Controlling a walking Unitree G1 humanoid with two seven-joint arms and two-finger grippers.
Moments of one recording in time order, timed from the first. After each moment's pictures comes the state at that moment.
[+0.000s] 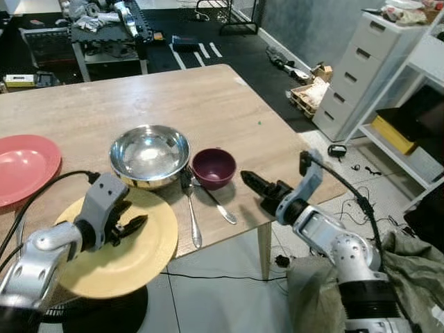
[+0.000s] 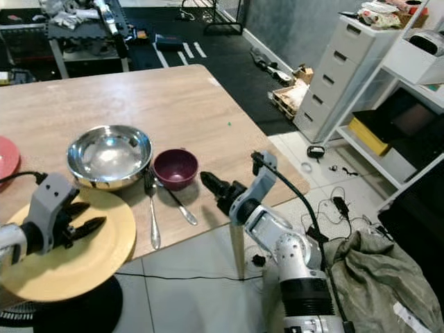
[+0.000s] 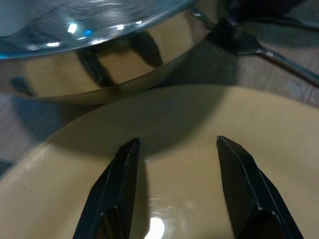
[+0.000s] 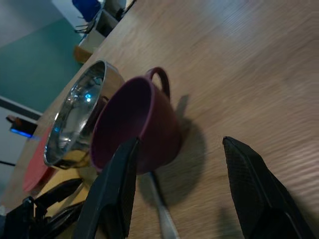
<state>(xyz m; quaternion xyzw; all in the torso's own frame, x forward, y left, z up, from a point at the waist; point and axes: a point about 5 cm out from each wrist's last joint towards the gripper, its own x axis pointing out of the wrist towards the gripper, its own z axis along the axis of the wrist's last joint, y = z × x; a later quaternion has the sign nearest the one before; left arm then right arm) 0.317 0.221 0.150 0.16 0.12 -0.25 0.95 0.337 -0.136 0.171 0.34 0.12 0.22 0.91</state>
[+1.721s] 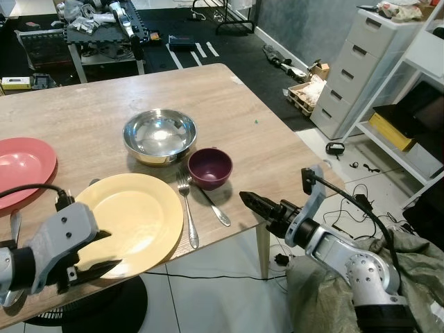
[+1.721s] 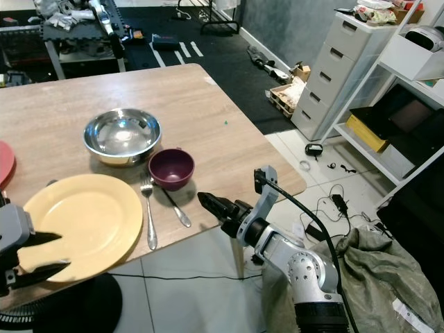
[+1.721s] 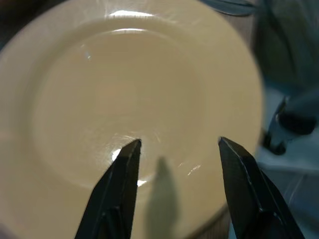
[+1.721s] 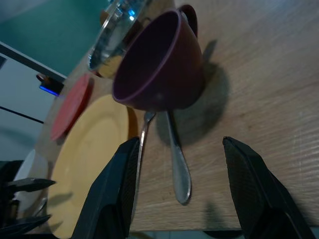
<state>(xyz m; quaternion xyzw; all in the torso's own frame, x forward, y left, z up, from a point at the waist) 0.223 0.258 0.174 0.26 0.17 -0.35 0.88 0.308 -0.133 0.151 0.31 0.15 0.30 0.89</state>
